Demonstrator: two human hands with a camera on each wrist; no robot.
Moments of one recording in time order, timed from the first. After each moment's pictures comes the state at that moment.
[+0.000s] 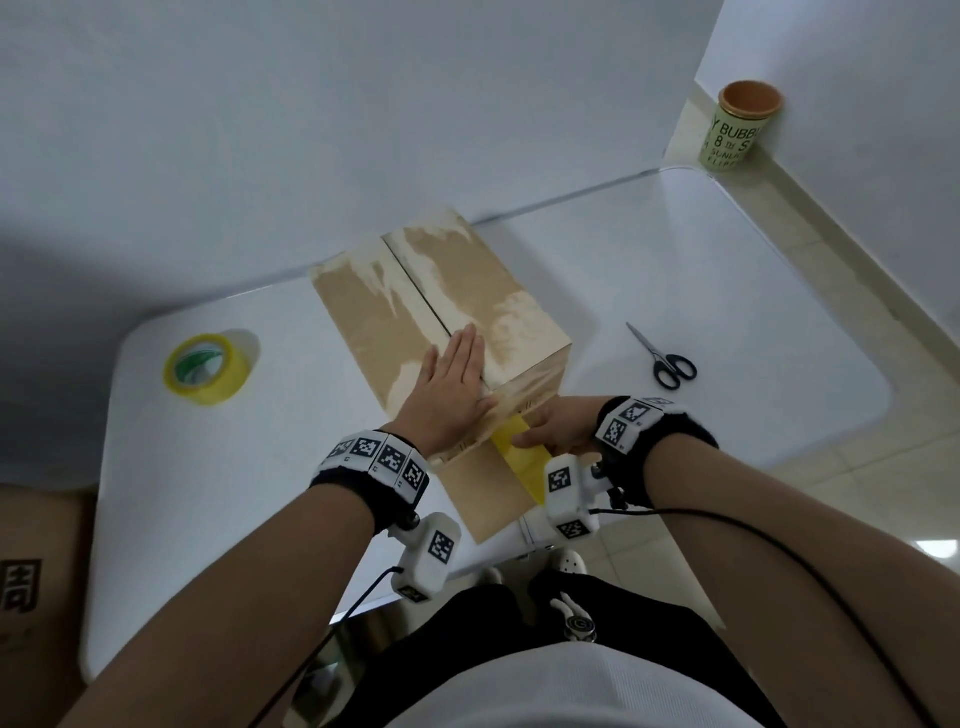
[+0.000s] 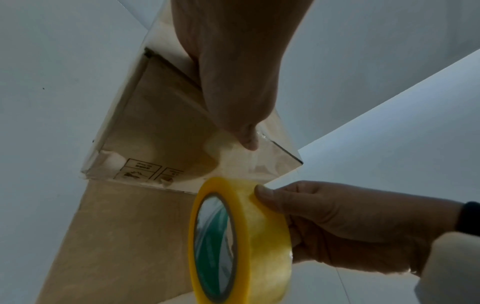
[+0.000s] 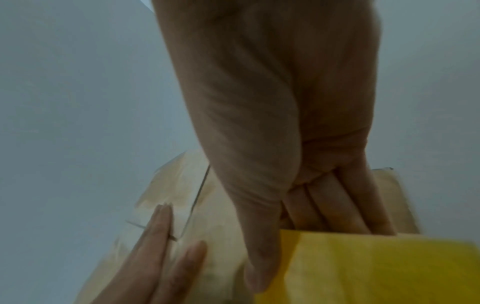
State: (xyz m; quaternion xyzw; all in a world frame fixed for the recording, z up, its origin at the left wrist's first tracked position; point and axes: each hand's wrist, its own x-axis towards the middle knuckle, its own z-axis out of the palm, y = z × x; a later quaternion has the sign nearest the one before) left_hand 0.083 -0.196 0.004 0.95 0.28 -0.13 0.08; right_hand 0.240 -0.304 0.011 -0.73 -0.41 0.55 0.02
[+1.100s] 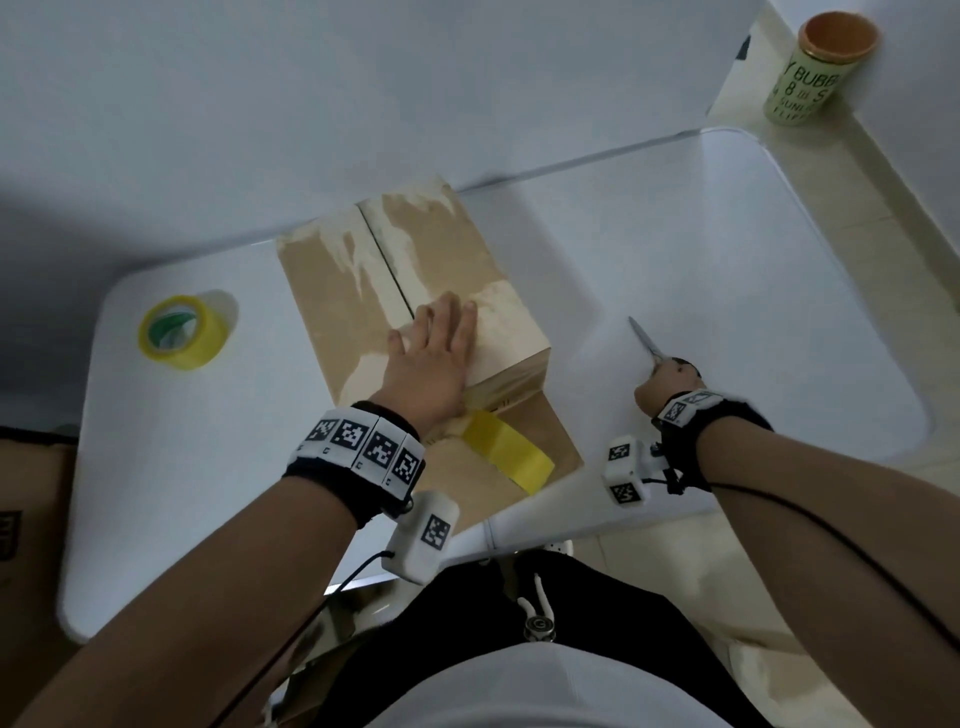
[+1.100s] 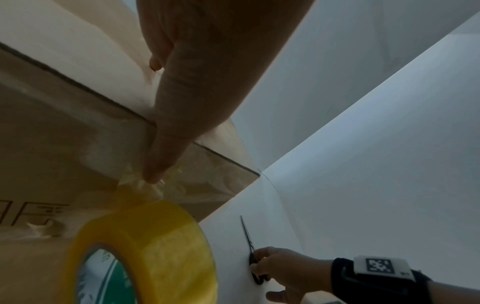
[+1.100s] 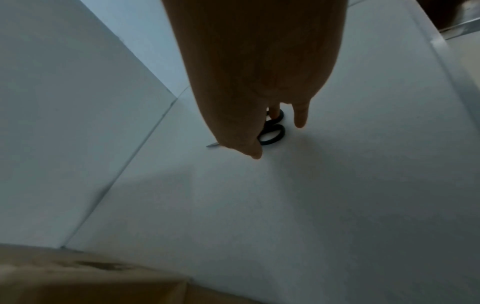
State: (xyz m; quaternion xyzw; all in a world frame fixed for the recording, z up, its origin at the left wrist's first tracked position) left_hand 0.137 -0.200 0.037 0.89 0.39 -0.21 0.08; right_hand 0.387 -0.322 -0.082 -0.94 -0.19 0.29 0.06
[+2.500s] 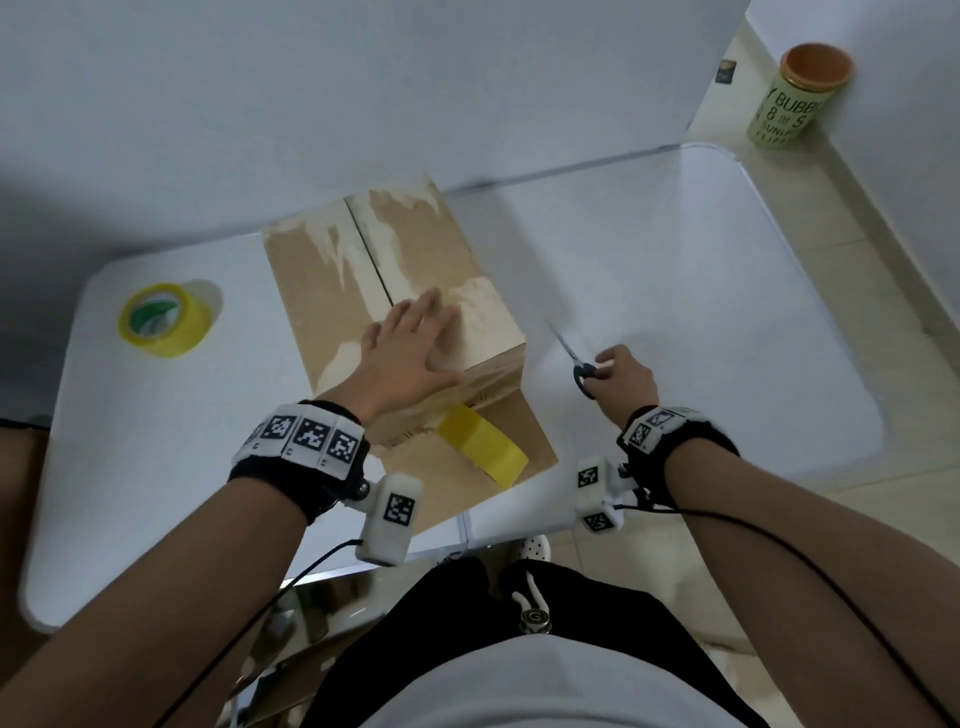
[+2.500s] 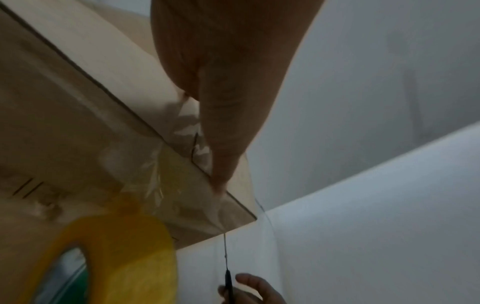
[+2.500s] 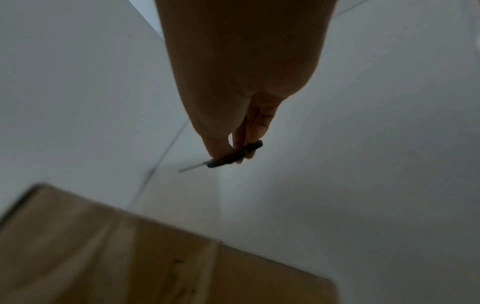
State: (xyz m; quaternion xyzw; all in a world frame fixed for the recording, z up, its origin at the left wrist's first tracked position) left_hand 0.124 -0.198 0.044 0.87 0.42 -0.07 0.24; right_hand 0.363 -0.333 -0.040 -0.87 -0.28 0.34 0.23
